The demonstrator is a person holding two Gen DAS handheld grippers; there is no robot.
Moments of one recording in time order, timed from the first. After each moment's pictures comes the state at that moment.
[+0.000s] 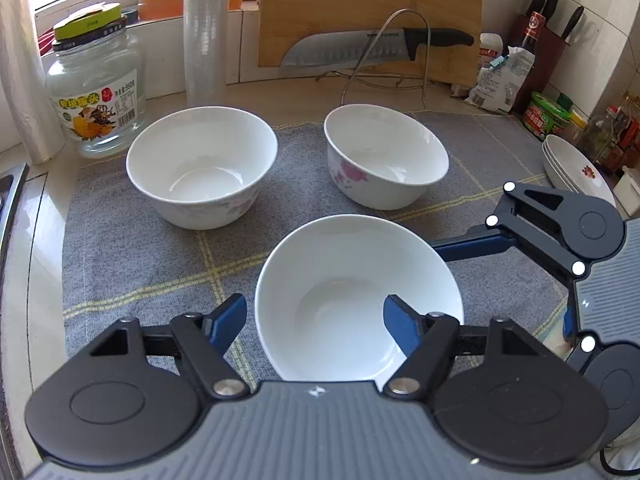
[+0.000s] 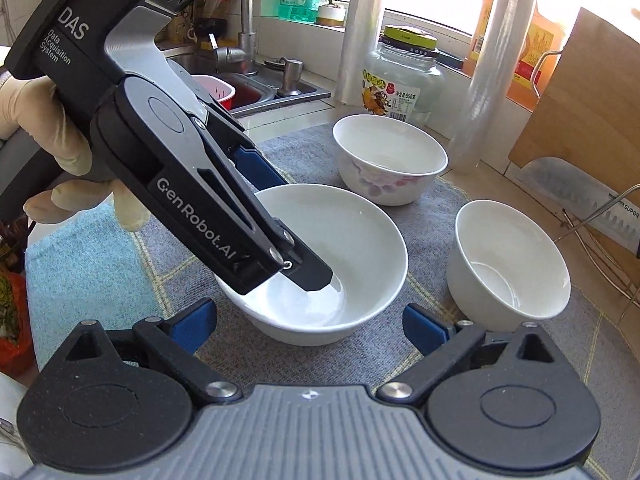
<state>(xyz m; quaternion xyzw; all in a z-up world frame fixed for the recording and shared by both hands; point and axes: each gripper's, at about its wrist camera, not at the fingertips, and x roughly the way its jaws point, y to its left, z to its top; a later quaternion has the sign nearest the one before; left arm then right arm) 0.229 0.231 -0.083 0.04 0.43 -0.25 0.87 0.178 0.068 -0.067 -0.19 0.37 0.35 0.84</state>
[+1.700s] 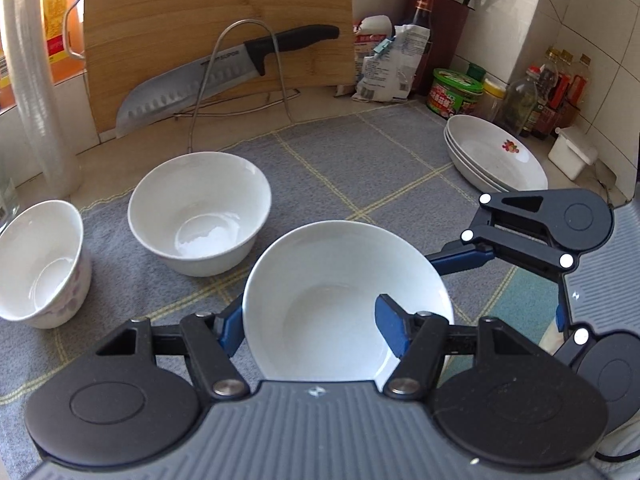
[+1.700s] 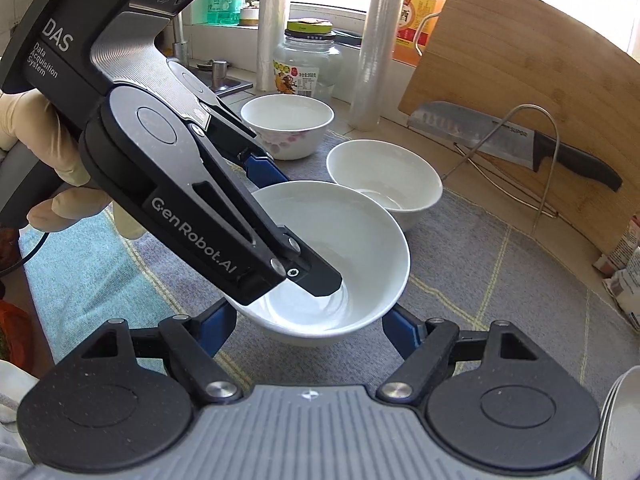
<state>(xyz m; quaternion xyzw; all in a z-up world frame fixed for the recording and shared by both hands) 0.211 0.113 -0.064 0.09 0.40 -0.35 0.84 0.144 -0.033 -0.042 -0.15 0.39 0.26 0.87</state>
